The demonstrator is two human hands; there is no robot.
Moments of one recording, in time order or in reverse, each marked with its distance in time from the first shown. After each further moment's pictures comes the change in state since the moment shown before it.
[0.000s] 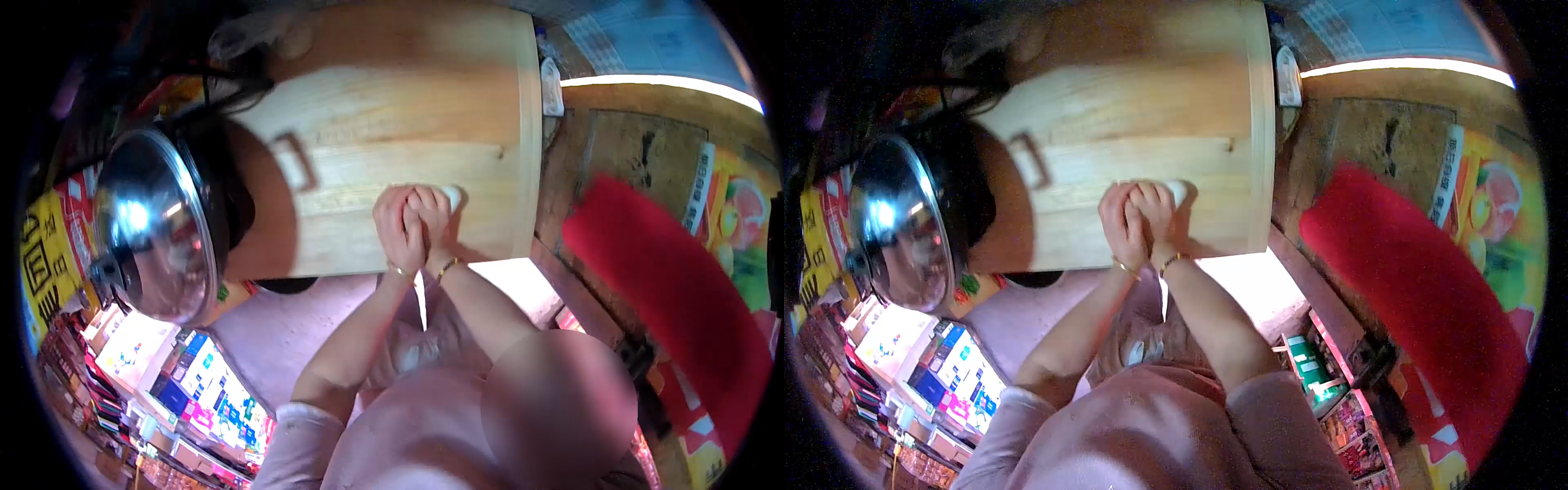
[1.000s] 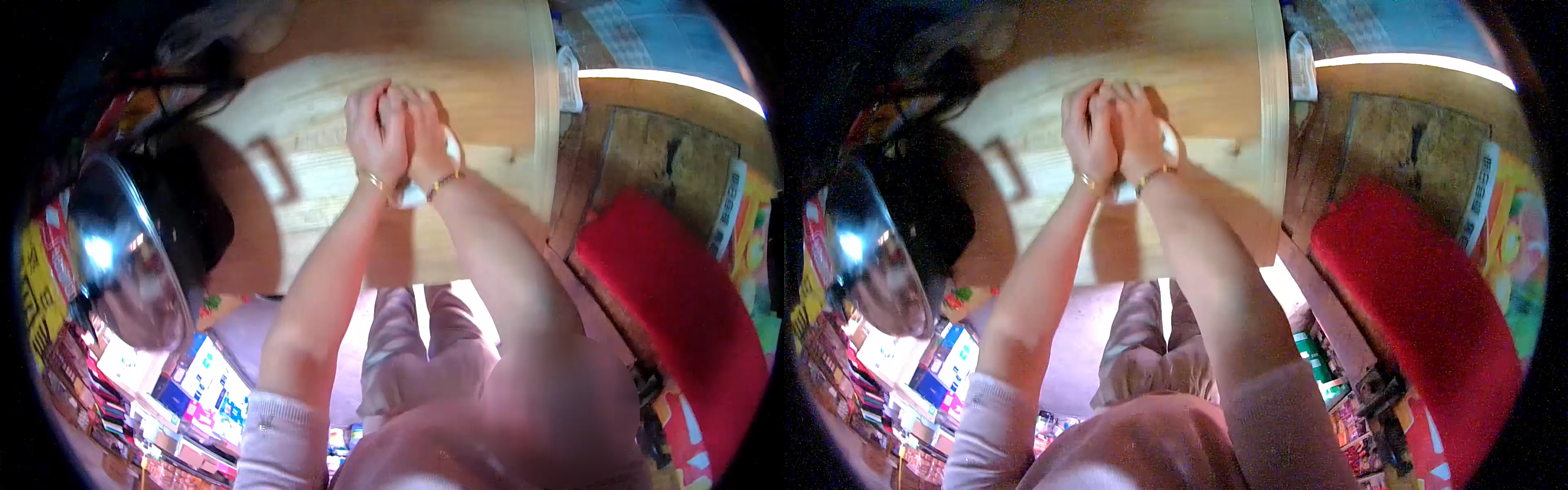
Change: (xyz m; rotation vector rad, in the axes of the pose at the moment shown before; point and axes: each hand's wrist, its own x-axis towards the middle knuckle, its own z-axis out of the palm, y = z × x) left_hand 0.134 -0.041 0.046 -0.014 0.035 0.020; right_hand 0.128 0.057 0.059 0.212 0.047 0.111
